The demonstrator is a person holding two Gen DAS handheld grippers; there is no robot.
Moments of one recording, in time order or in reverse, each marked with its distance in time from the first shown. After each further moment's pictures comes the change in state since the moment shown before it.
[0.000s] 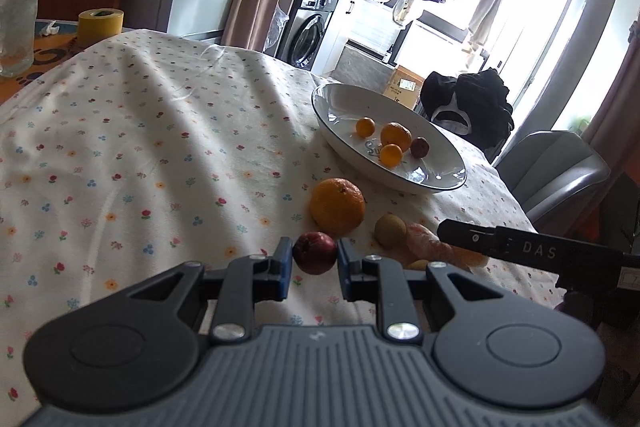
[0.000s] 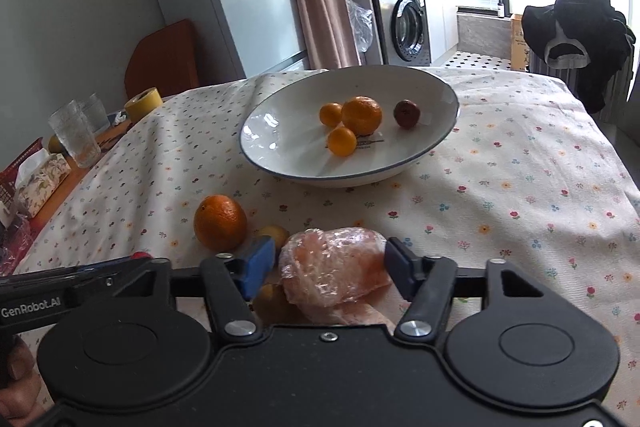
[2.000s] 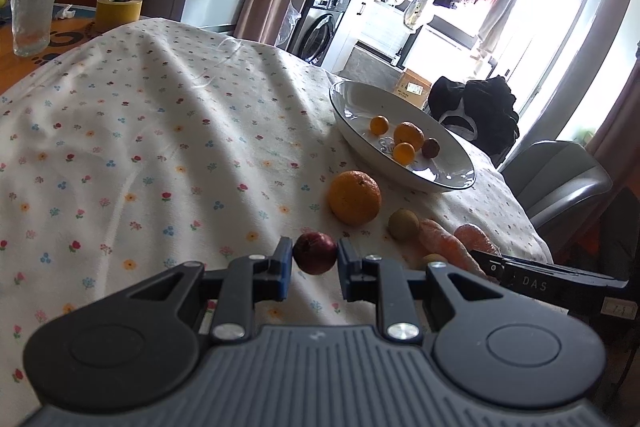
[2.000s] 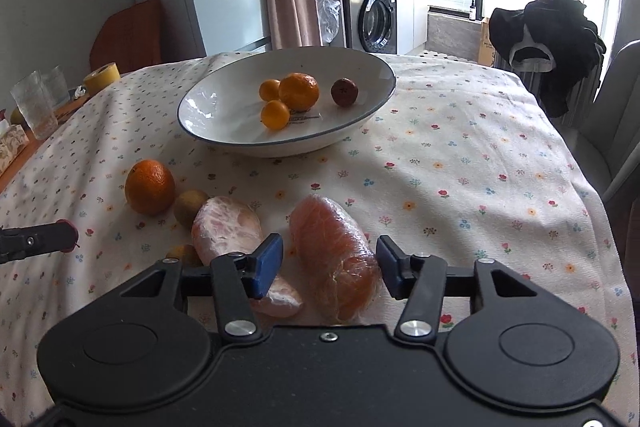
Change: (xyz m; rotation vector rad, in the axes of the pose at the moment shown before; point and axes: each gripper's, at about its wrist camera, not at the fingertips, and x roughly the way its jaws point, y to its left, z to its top) left arm -0.005 0.014 -0.006 -0.045 -0.001 0.007; right arm -0.002 -0.024 -0.016 -0.068 0.029 -0.135
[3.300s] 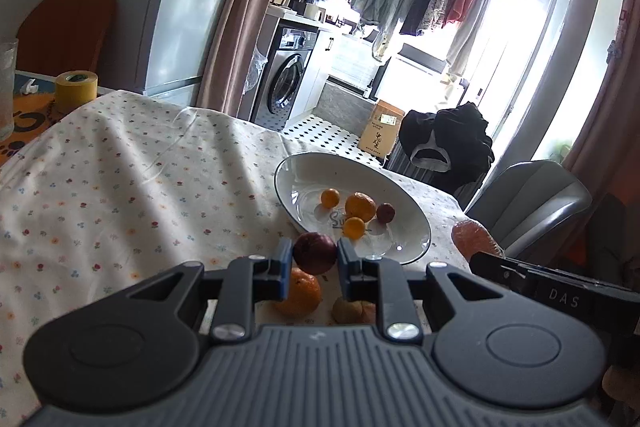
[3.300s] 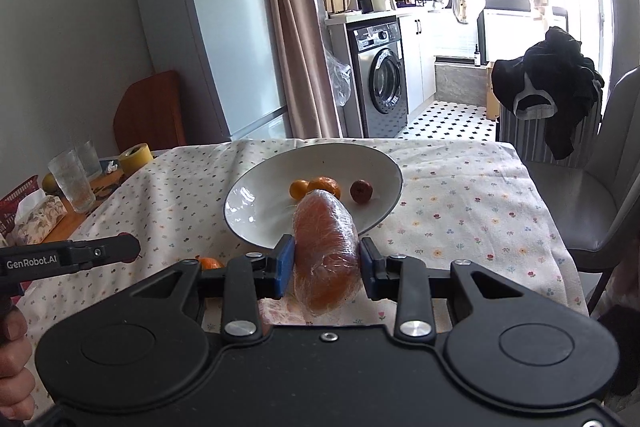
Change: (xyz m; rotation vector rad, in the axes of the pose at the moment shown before) left arm -0.006 -0.044 0.054 0.084 -0.109 -0.052; right arm -0.058 -0.002 0.039 0.054 -0.181 0.079
